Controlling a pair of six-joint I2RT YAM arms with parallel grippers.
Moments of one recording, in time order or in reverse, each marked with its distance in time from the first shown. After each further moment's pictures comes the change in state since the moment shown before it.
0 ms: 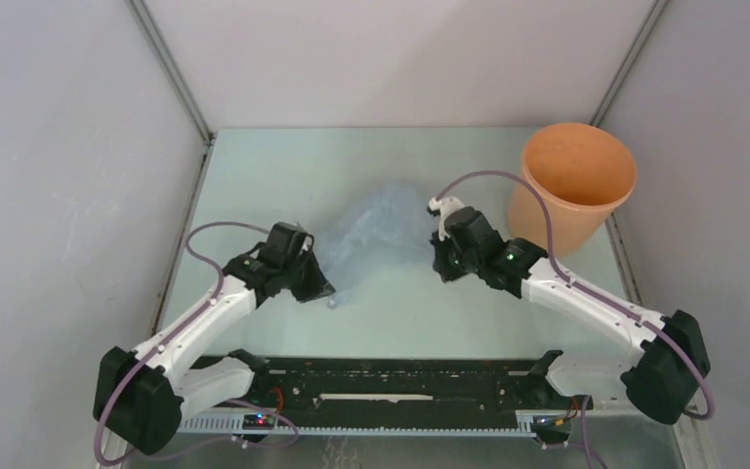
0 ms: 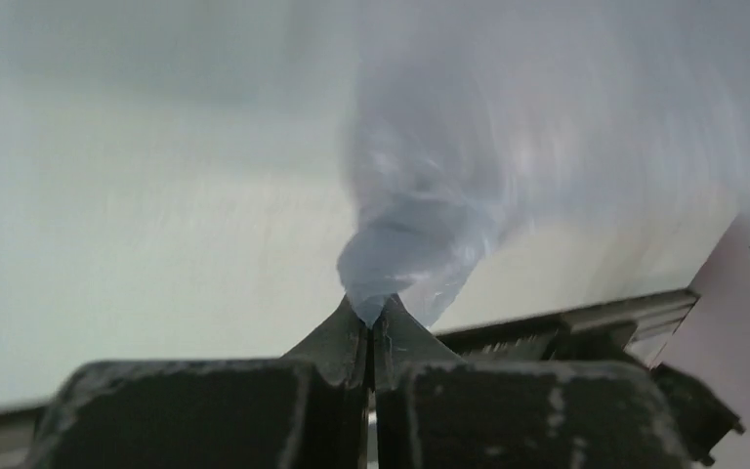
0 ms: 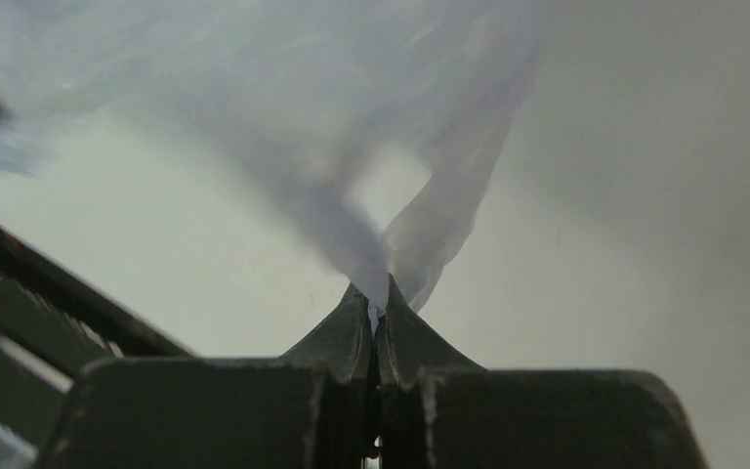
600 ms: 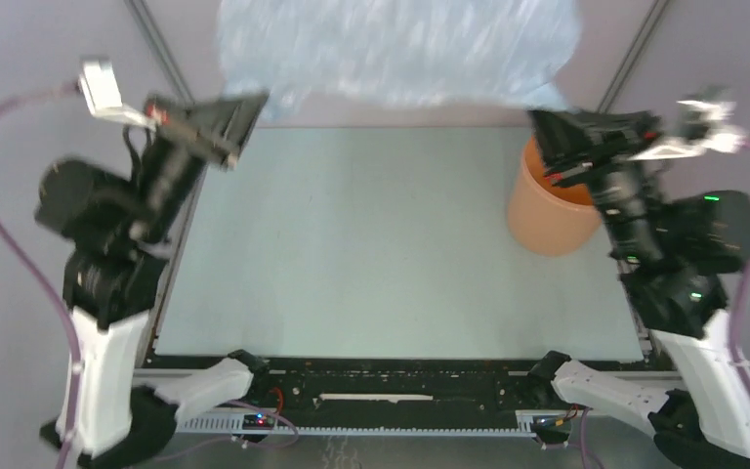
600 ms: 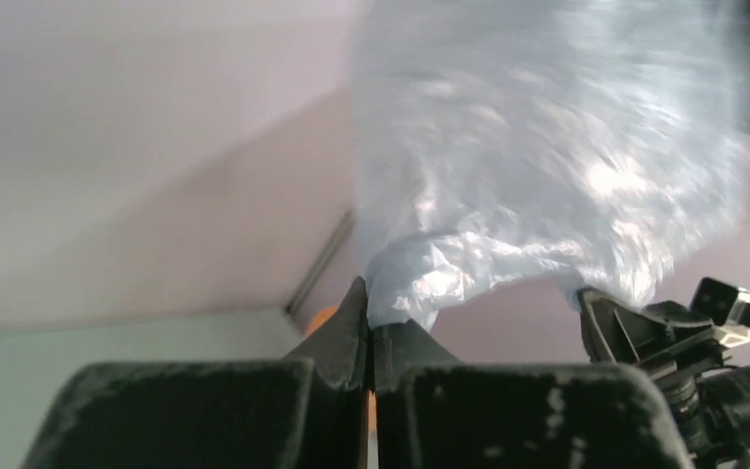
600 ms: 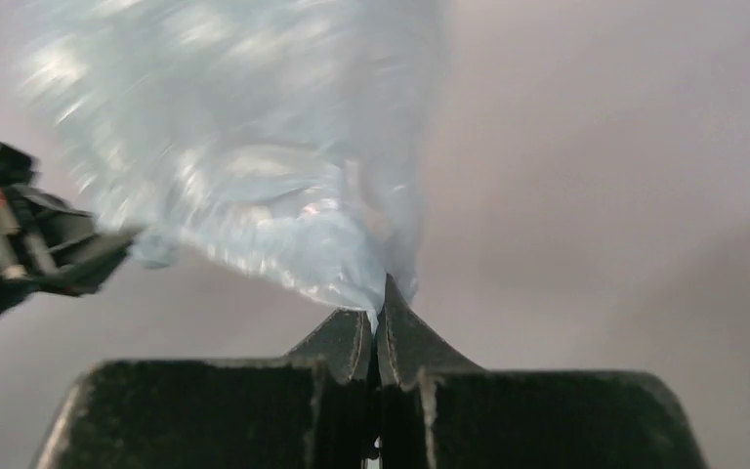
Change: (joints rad) left arm -0.024 0.150 1.271 0.127 -0.025 0.248; right arm -0.021 -0.205 0.698 0.288 -0.012 -0.096
